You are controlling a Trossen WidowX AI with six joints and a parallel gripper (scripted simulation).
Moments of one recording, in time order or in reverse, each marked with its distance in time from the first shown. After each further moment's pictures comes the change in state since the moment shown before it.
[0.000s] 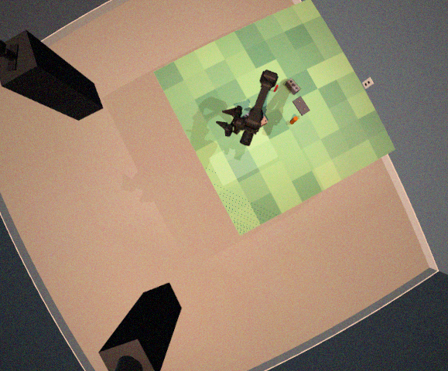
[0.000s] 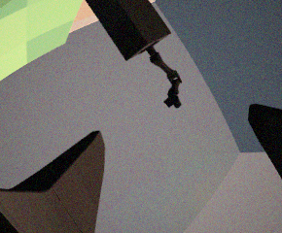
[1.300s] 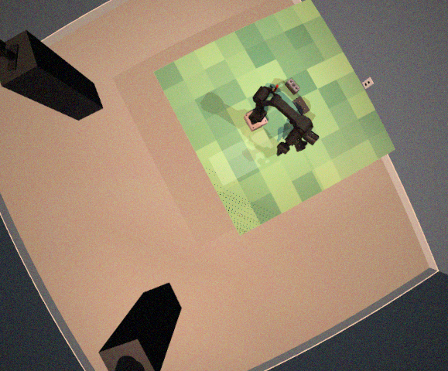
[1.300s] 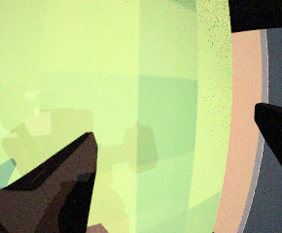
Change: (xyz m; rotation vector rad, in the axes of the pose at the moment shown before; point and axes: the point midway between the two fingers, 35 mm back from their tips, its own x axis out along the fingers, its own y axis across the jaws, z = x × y) arm -0.352 0.020 0.118 0.464 -1.325 0.018
